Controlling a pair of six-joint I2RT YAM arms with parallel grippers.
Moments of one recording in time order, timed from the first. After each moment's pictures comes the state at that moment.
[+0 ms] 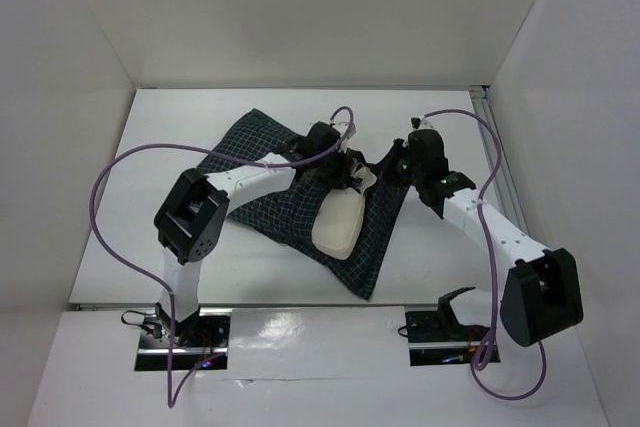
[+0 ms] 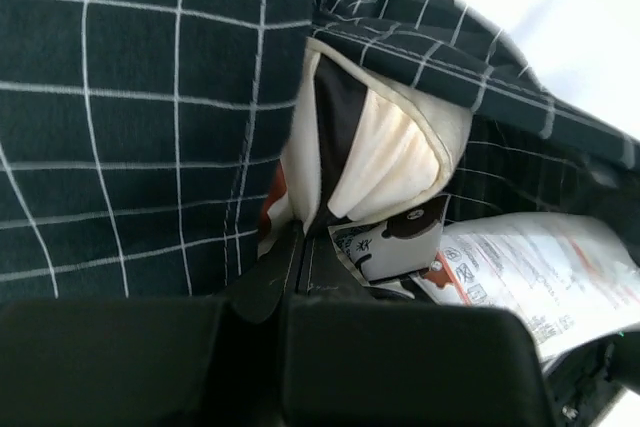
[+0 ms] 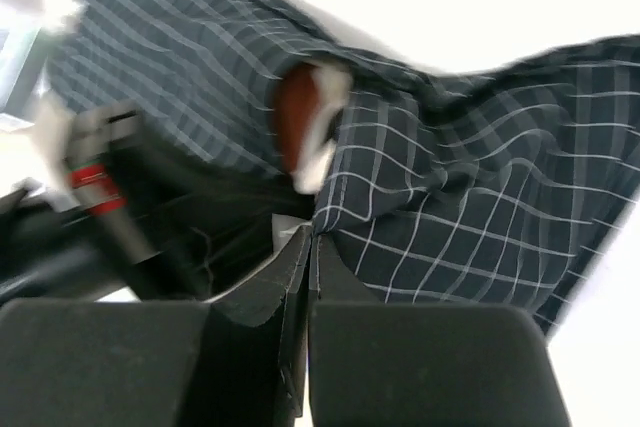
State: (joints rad) left arm -0.70 1.97 1.47 -0.27 0.17 -0.45; right arm 0.32 1.26 0.86 -0.16 -0.08 0.69
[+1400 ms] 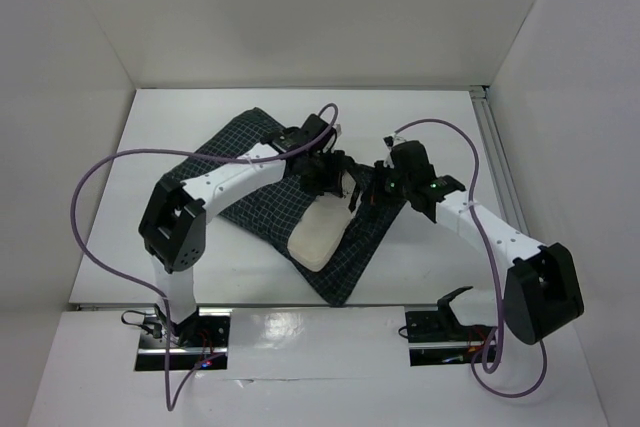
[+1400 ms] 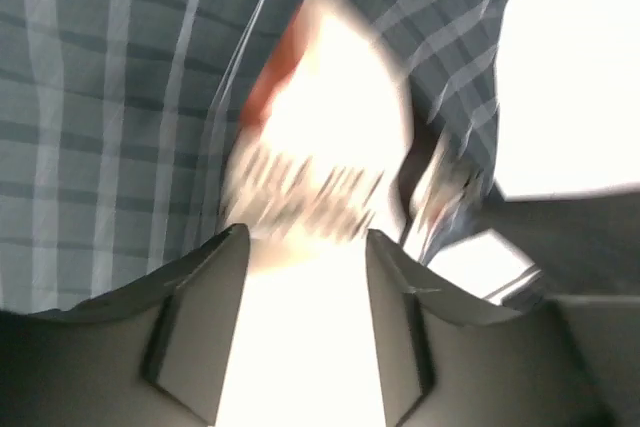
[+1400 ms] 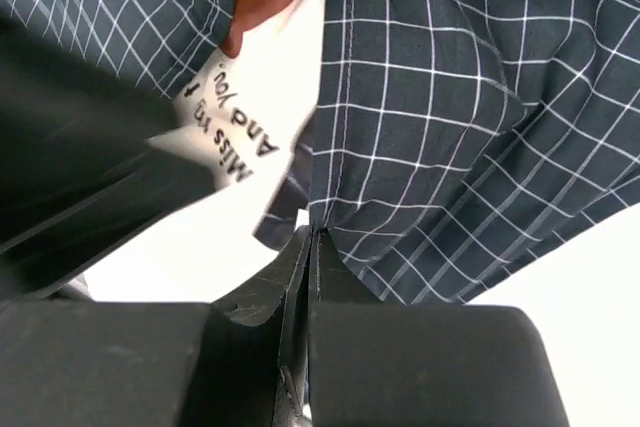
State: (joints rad) left arm -0.70 1.90 1.59 -0.67 0.13 -0.57; right arm 0.42 1.26 0.85 -0.34 -0.21 0.51
